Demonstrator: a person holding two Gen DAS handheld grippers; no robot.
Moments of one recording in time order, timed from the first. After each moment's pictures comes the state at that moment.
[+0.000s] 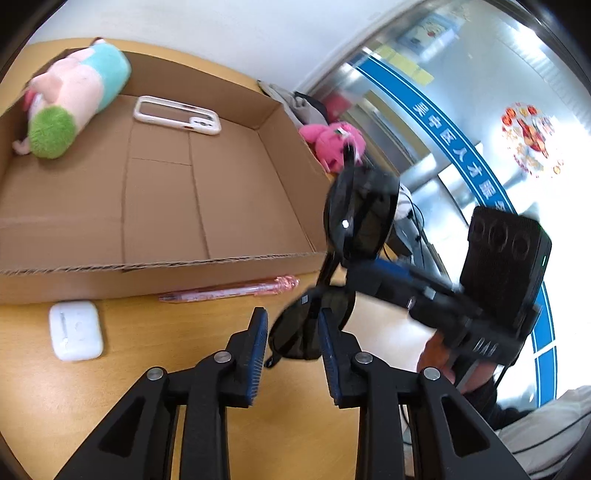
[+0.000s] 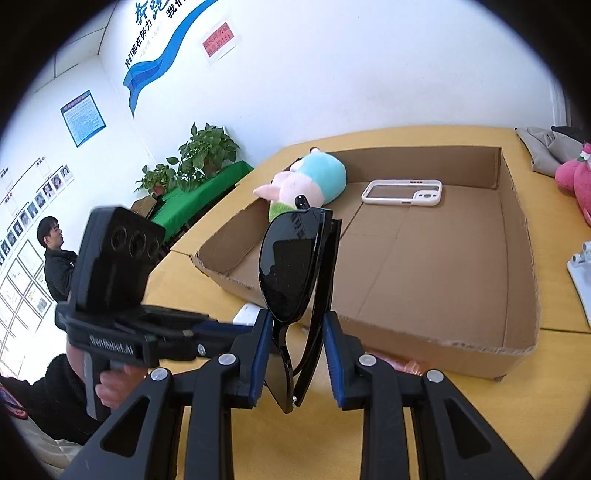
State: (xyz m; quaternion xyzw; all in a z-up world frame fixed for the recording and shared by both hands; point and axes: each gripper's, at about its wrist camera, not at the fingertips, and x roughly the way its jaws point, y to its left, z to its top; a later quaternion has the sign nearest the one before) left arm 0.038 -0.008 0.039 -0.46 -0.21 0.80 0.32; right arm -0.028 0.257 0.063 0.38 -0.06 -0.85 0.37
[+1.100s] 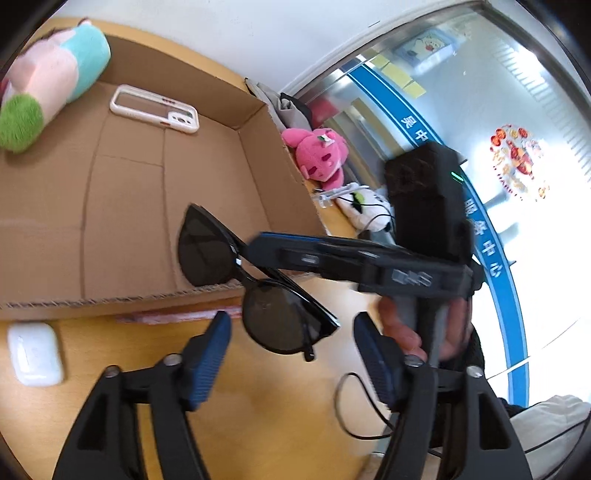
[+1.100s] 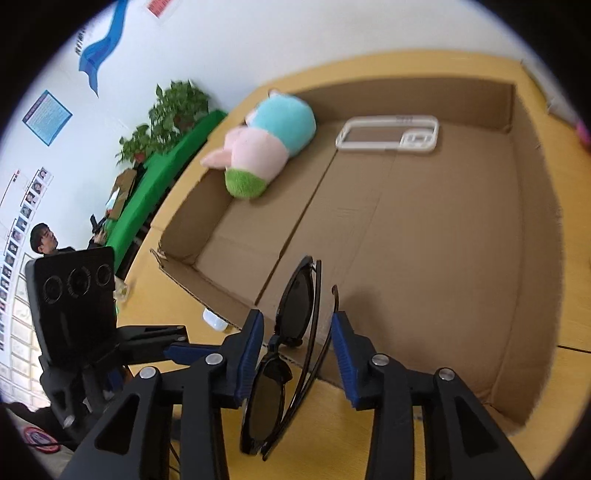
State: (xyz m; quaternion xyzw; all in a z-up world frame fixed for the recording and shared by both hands) left arm 0.018 0.002 0.035 -0.46 -0.27 0.77 0.35; right arm -0.125 0.244 0.027 0.54 -0.06 -0.76 0.36
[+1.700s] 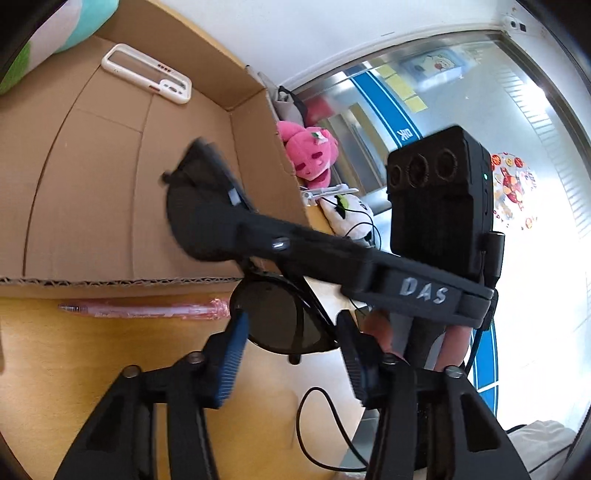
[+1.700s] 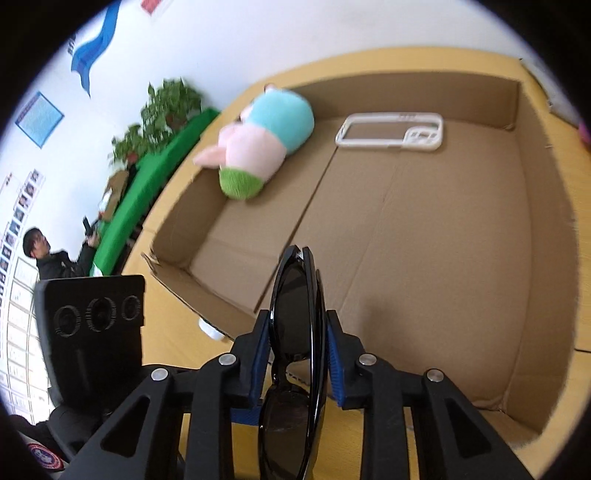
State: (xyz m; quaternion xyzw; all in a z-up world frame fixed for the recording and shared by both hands) left arm 0.010 0.022 0.015 -0.46 -0.34 0.73 0.38; right arm -0.115 0.234 0.029 0.52 -0.07 -0.78 0.34
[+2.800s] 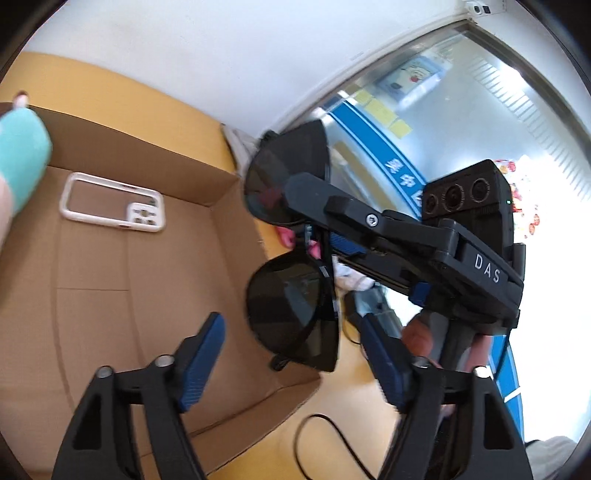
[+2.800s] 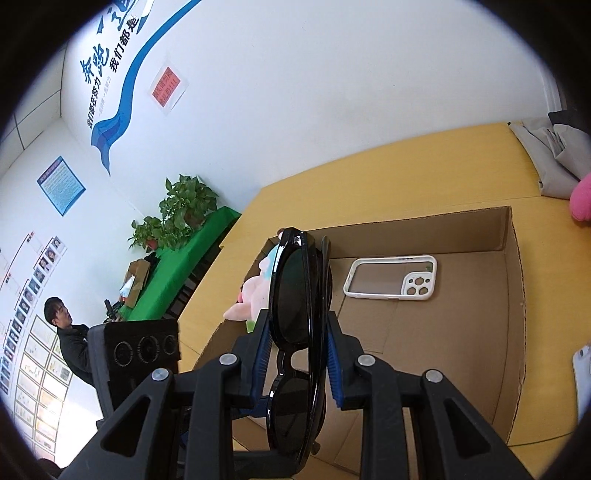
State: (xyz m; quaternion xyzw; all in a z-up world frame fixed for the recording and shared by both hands) left arm -0.090 0.004 0.091 -0.39 -0.29 0.79 0.38; right arm -0.197 0.254 0.118 0.40 -0.16 -0.84 0.34
